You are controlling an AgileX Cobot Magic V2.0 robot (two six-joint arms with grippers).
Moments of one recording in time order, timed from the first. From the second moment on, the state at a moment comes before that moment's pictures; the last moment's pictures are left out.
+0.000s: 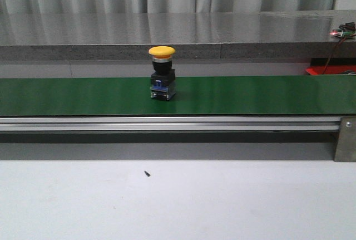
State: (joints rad) left arm 0.04 0.64 -0.73 -0.22 0.88 0.14; right arm -0.50 1.79 -1.18 0.09 0.62 -0.04
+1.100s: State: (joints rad) left arm 0.04 0.64 -0.73 -0.22 0.88 0.14; right arm -0.10 1.50 -1.18 0.03 0.72 -0.31
